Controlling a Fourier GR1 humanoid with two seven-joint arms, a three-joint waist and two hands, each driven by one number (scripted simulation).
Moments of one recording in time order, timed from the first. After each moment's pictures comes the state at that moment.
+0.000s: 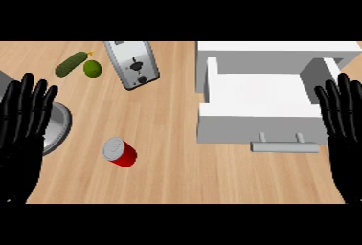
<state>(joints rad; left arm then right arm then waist) -0.01 0.15 -0.02 -2.10 0.03 0.00 0.00 -0.01 -0.10 0.02 -2.10 0.01 0.00 0.02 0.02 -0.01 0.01</state>
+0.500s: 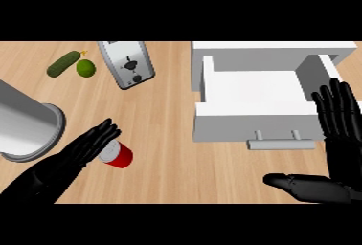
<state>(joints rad) 0.05 0.32 -0.17 -2.08 0.33 -0.41 0.04 0.01 -0.09 -0.01 -2.05 0.02 -0.03 0.10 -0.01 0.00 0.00</state>
